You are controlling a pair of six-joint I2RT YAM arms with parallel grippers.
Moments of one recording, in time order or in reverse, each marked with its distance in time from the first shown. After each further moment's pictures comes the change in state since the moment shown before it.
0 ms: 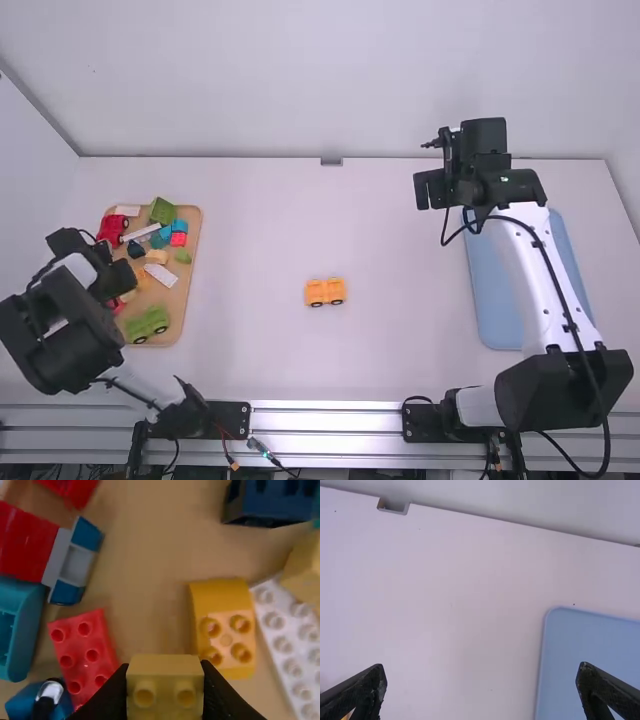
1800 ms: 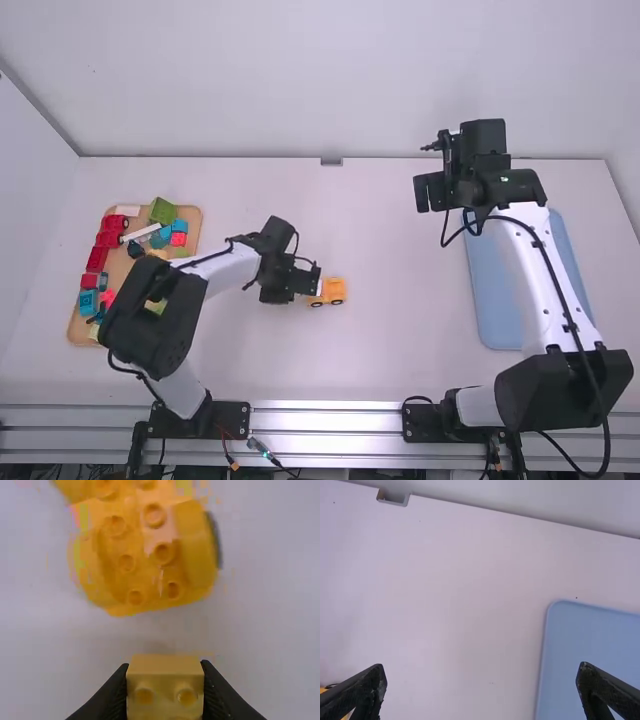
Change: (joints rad) left arm -1.090 0.041 -0.050 -0.042 0.163 1.094; right arm 0.000 0.000 0.000 -0.026 -0.006 0.000
